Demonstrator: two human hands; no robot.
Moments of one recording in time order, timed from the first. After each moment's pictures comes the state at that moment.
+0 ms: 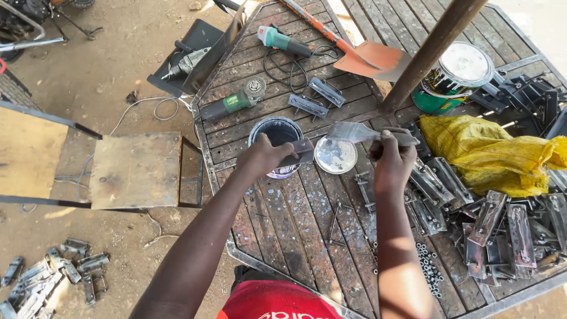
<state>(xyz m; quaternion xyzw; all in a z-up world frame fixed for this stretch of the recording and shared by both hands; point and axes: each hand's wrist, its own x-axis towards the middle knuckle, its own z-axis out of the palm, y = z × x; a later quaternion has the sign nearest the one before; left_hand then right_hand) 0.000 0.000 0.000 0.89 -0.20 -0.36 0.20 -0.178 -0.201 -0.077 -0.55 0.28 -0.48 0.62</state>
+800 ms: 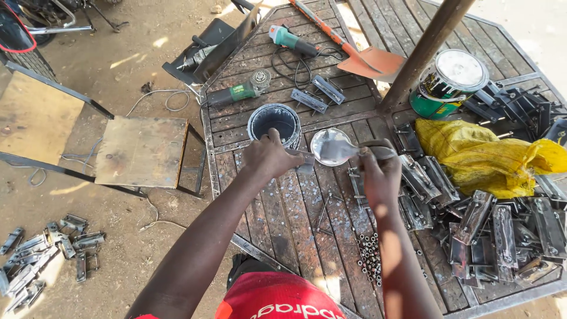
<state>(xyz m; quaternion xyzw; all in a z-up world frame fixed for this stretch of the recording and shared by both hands) -0.092 0.008 -0.043 0.94 -0.30 -0.11 0.08 -0.267 -0.151 -0.035 -0.69 0.24 -0.35 0.59</state>
